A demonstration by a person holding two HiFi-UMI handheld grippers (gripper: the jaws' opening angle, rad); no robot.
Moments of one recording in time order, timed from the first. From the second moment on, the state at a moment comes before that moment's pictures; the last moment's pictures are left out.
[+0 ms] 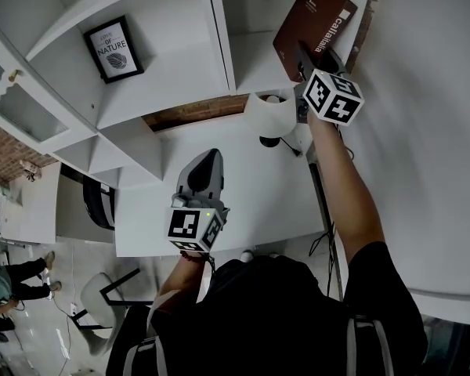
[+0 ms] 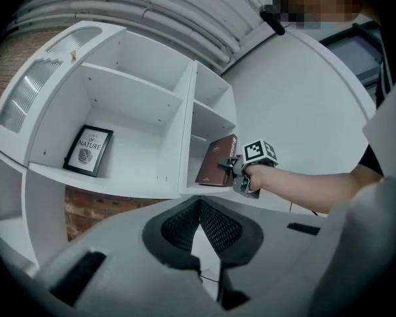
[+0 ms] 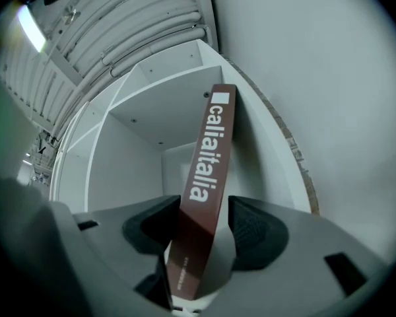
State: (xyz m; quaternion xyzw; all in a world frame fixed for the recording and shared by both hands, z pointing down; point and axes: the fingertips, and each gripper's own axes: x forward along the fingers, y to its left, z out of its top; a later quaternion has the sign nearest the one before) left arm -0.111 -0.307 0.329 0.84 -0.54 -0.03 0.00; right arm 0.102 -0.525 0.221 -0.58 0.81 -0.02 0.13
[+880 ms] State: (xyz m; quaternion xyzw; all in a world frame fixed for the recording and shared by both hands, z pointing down) left arm -0.107 -0.284 0.336 0.84 -0.54 -0.02 -0.01; right arm 0.121 -0.409 0.233 -0.53 0.83 0.05 0.13
